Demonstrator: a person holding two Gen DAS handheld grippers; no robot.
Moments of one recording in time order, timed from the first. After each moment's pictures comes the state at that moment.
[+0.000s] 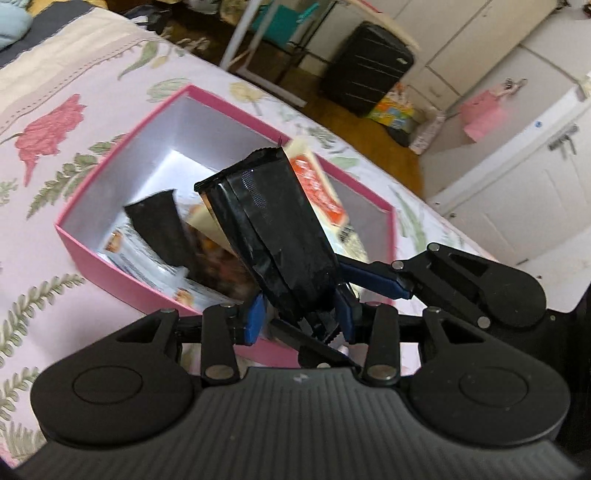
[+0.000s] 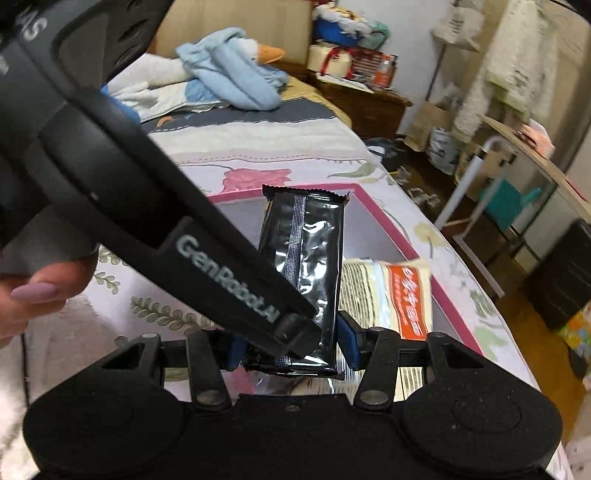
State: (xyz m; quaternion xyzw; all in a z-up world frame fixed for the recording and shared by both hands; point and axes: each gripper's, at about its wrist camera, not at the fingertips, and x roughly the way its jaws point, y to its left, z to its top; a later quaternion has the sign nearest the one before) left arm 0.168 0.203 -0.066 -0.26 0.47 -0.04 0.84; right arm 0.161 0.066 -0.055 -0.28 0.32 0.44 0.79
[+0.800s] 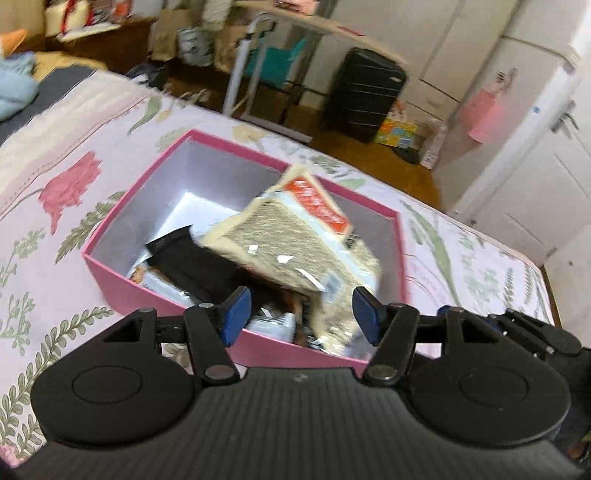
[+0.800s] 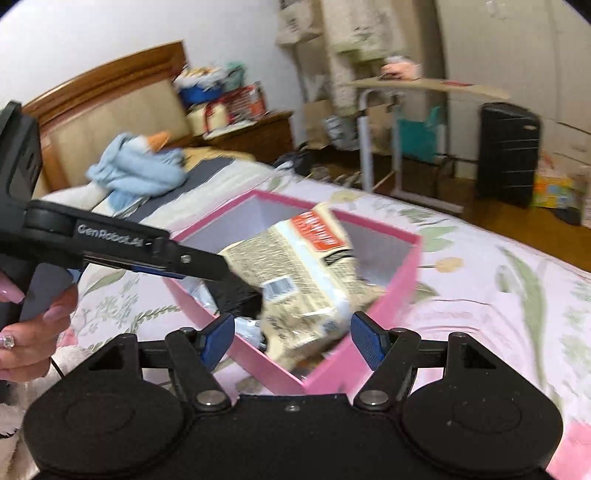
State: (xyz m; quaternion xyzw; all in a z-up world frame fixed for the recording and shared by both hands) left arm 0.131 0.173 -0.047 -0.17 0.41 -0.03 0.90; right arm 0.106 -0.067 -0.049 -0.02 0.34 0.32 0.88
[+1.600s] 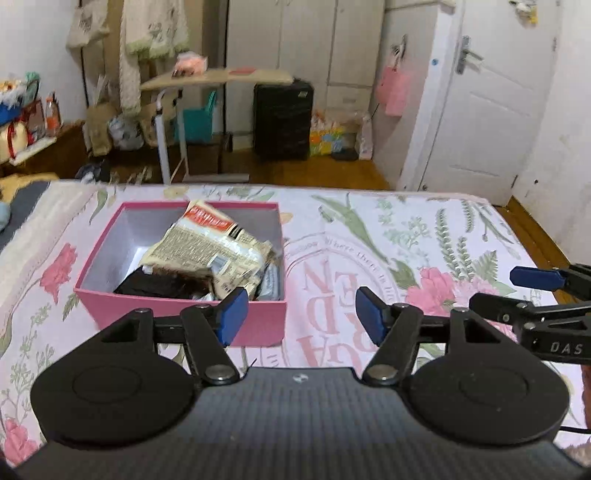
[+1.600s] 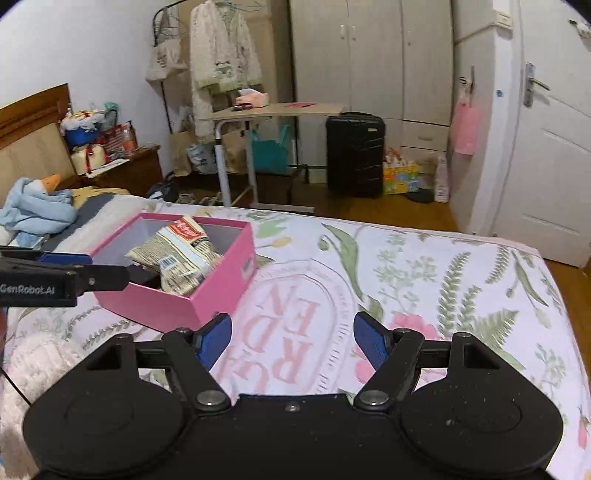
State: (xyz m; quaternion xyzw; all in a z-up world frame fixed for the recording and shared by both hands) left arm 0.002 0.057 0.023 -0.01 0.33 -0.11 0.94; right arm -0.017 -0.166 0.005 -0.01 0.32 0.10 0.94
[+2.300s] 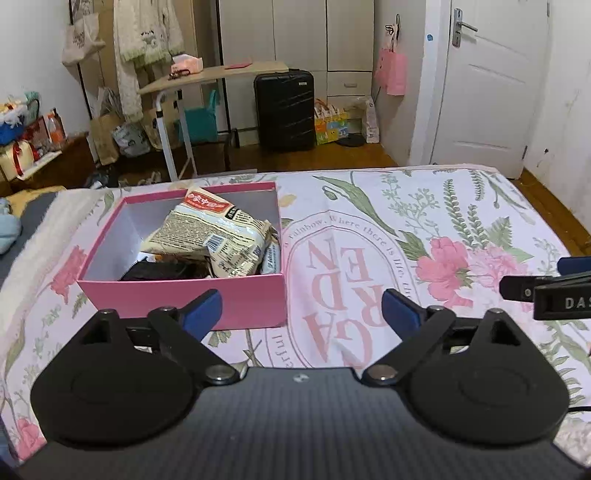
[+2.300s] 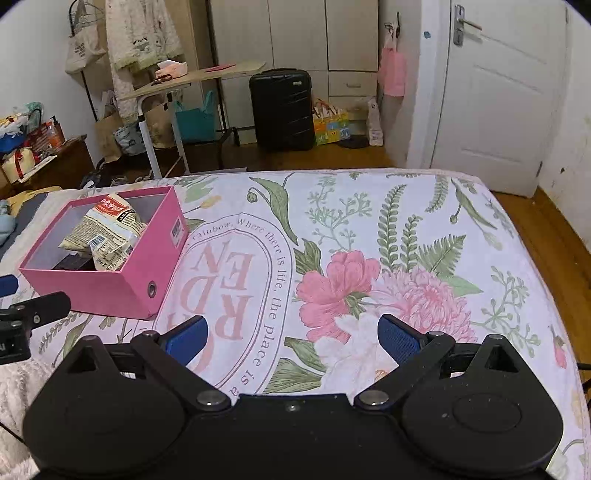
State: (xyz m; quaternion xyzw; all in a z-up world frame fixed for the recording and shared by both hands) left arm -0.010 0.034 0.001 0.04 0.35 -0.09 0.93; right arm -0.016 -0.194 -0.022 0.03 0.39 -0.02 0.92
